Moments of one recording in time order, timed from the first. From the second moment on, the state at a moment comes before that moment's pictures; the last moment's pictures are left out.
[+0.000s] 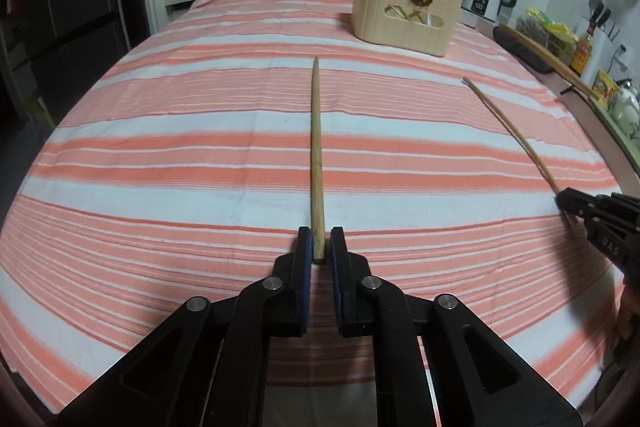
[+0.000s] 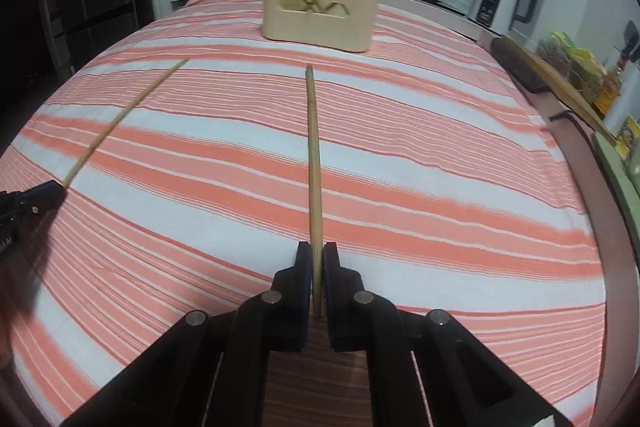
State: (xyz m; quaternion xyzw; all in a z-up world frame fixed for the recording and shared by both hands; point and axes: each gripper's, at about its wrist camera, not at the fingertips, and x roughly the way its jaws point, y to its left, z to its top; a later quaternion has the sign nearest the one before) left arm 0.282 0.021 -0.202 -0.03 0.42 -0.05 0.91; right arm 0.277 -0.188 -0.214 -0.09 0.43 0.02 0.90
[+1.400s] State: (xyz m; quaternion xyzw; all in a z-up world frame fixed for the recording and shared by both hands) left arm 0.286 0.030 -0.128 0.00 0.38 -0.08 0.92; right arm 0.248 -0.243 -0.135 -0.03 0.33 0.08 0.94
